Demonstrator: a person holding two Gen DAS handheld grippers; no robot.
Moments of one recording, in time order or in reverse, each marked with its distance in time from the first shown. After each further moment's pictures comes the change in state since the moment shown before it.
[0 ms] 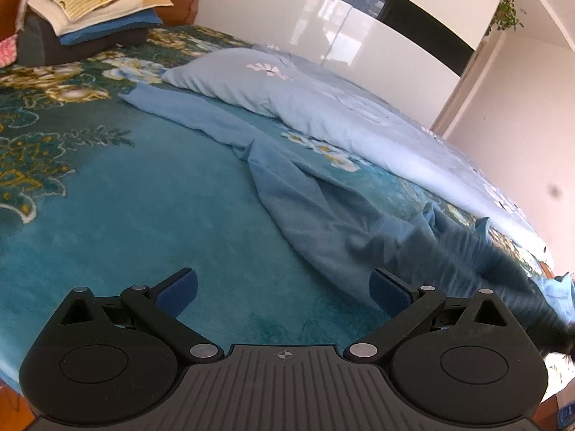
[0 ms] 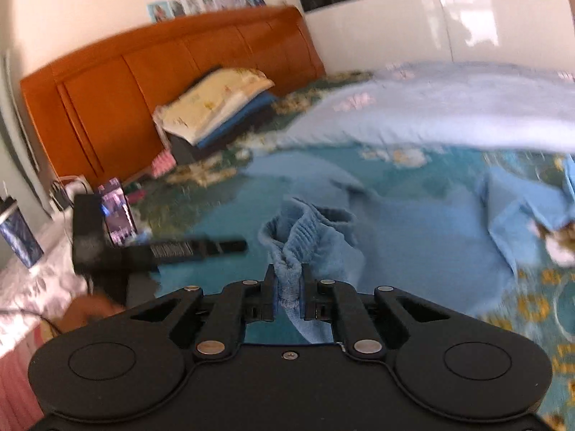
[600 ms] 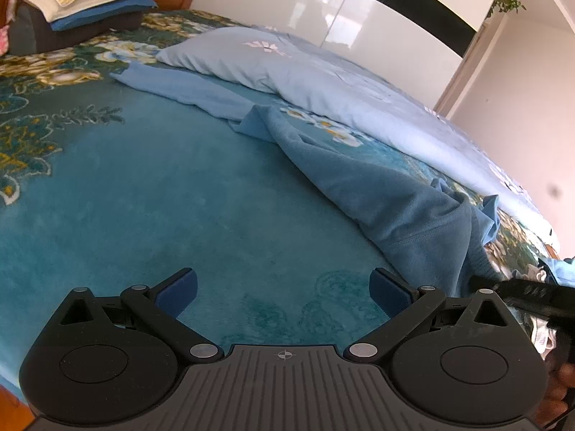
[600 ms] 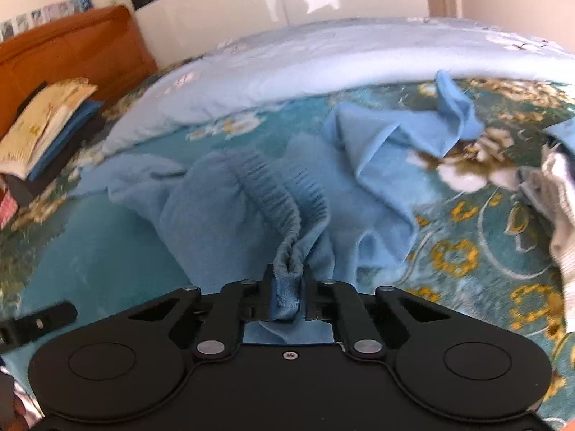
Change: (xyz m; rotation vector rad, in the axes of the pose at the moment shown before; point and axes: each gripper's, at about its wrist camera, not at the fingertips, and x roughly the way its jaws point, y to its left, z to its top) left arm 0.021 0.000 -0.012 0.007 0.058 0.013; right arm 0.070 -0.055 0.000 0.282 -0.017 -0.474
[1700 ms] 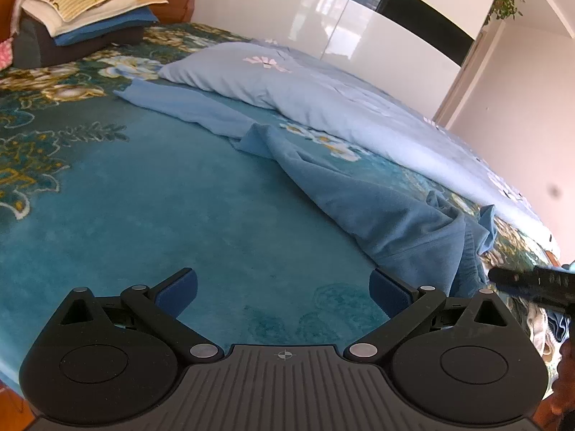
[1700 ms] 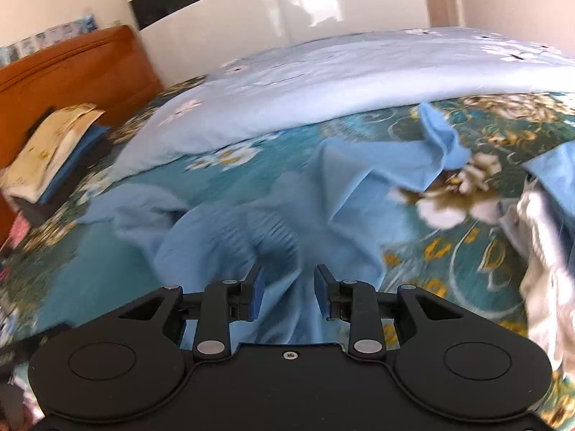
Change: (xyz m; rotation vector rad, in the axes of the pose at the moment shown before) left arm -0.011 -0.006 0.003 0.014 -0.035 0.010; right arm -0.020 -0.023 0.017 0.000 -0.019 0.047
